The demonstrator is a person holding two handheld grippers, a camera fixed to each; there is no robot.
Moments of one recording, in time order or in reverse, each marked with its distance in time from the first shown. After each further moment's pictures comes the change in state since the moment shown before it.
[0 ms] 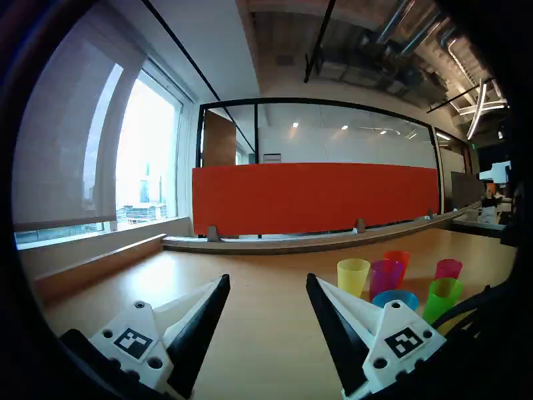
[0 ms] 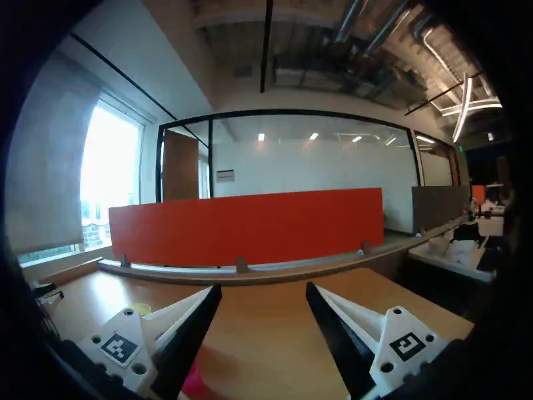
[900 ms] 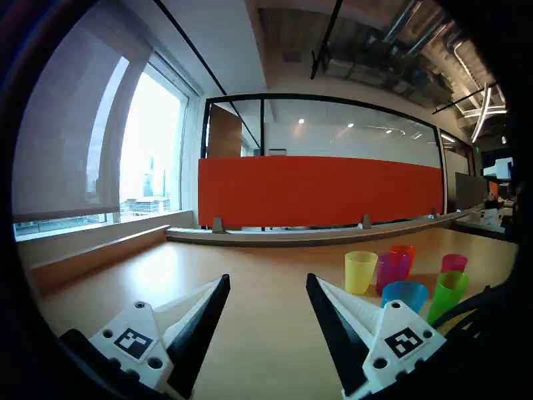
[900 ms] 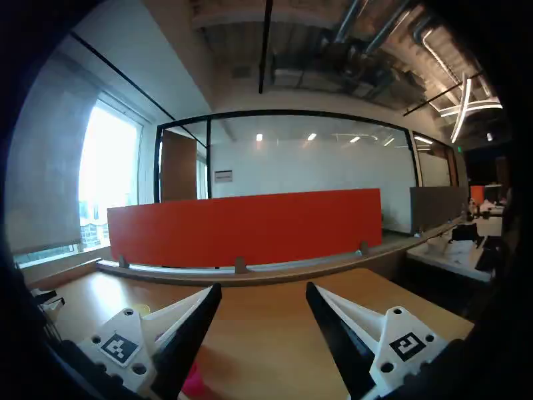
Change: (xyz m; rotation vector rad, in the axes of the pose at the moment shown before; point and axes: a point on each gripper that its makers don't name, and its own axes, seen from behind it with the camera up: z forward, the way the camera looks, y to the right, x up) left arm -0.018 -0.012 0.002 0.018 -0.021 -0.024; right arm 0.004 -0.001 -0.001 -0.010 0.002 0.002
